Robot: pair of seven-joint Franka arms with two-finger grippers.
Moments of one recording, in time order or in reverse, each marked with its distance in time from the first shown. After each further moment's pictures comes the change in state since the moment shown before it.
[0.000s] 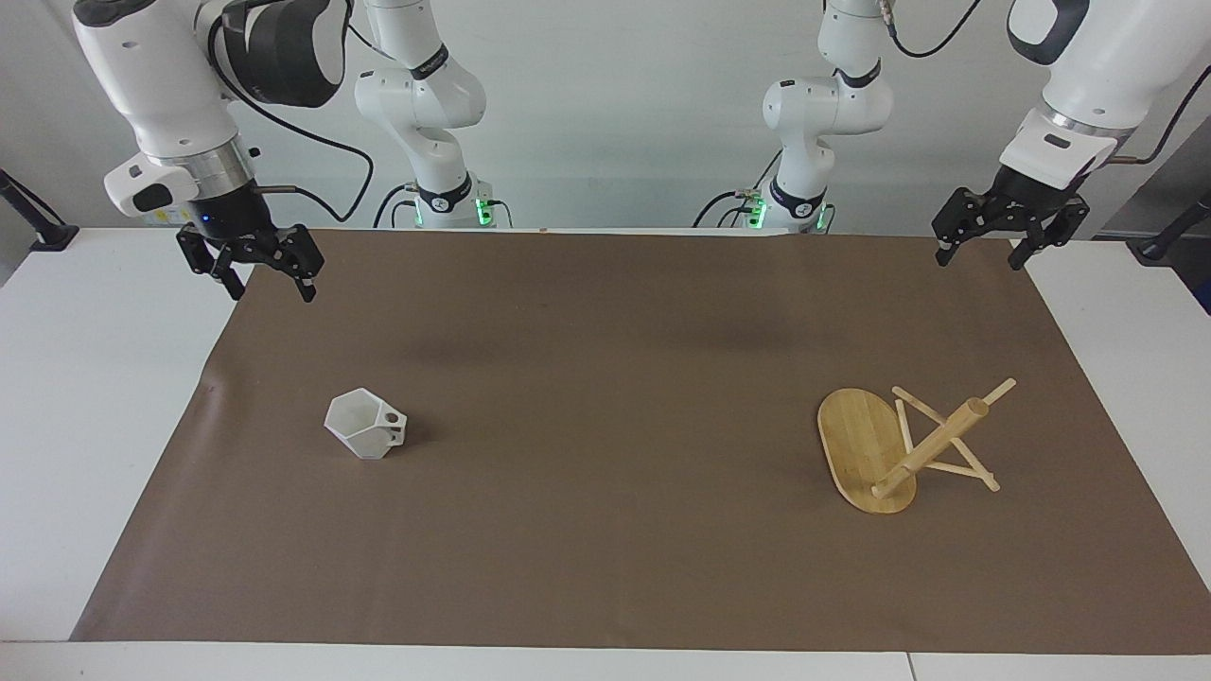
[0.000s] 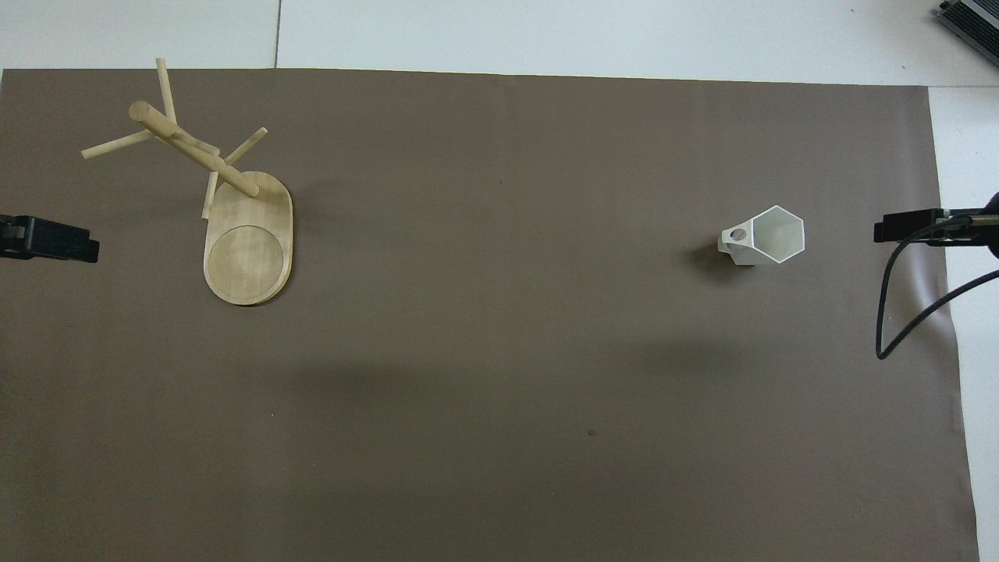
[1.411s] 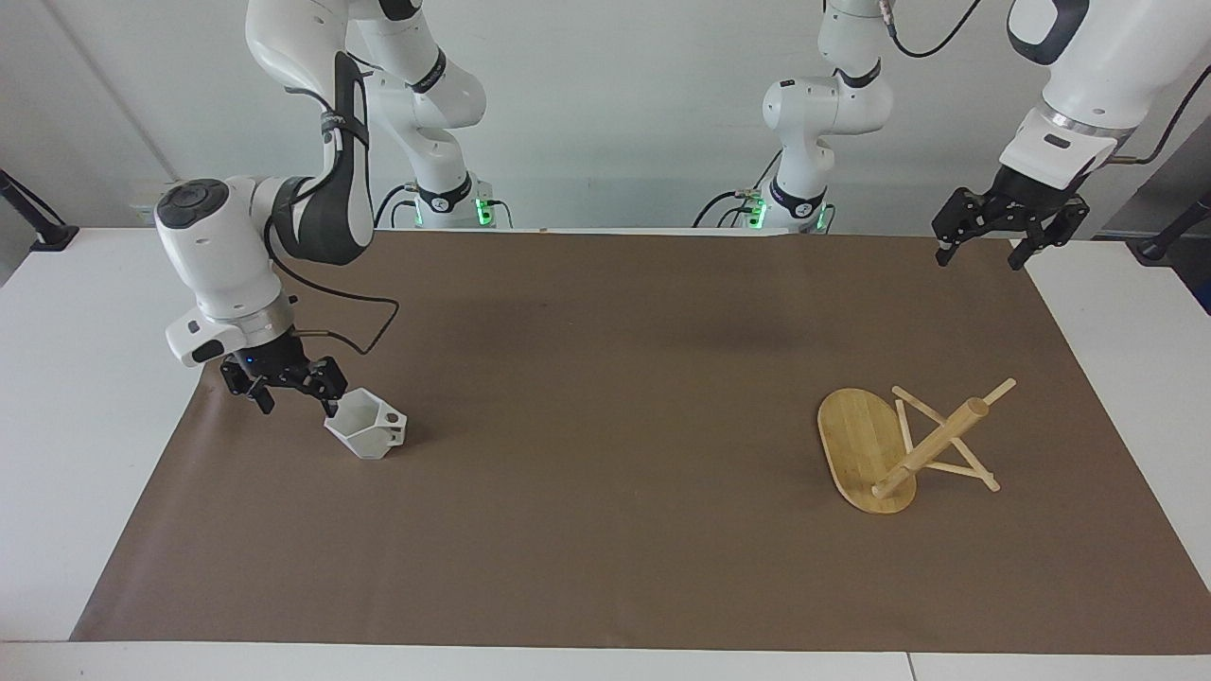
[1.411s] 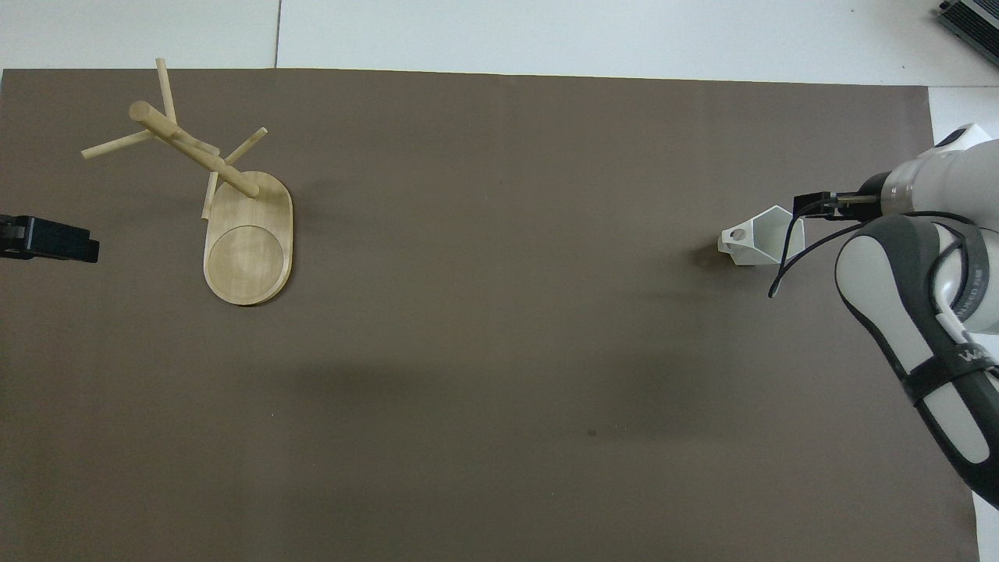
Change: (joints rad) left arm 0.000 0.000 0.000 0.000 0.000 0.000 0.000; right arm -0.002 0.287 -0.003 -0.080 0.000 0.391 0.000
